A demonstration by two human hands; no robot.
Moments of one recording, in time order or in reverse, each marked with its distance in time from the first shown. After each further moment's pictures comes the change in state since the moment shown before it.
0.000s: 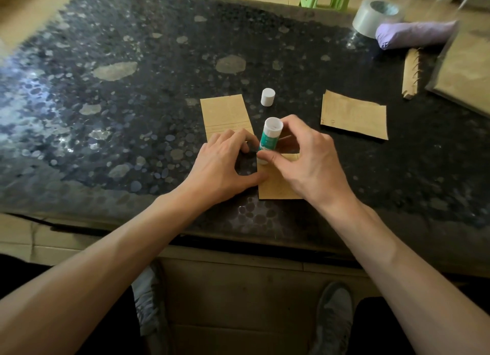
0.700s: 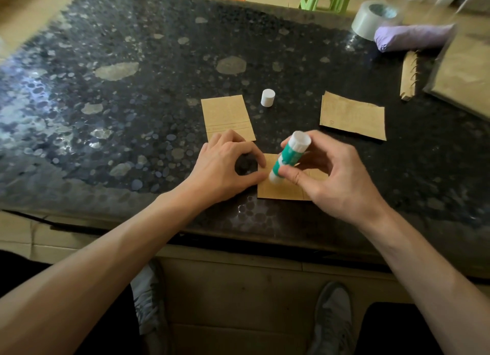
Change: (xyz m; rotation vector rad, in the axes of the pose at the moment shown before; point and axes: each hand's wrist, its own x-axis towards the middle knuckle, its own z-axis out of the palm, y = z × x) left_hand -0.001 0.005 -0.002 0.033 -0.033 -0.018; right_hand -0.027 0.006 -0.036 0.206 -0.158 0.071
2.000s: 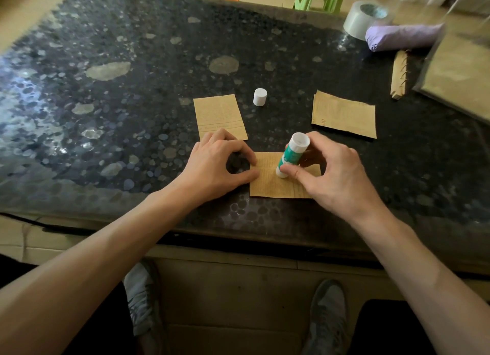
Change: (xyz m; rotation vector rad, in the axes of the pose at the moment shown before) left_hand 0.000 0.002 -0.002 -0.038 0.000 -0.011; right_hand -0.003 0.010 -0.006 -0.252 0.055 0.057
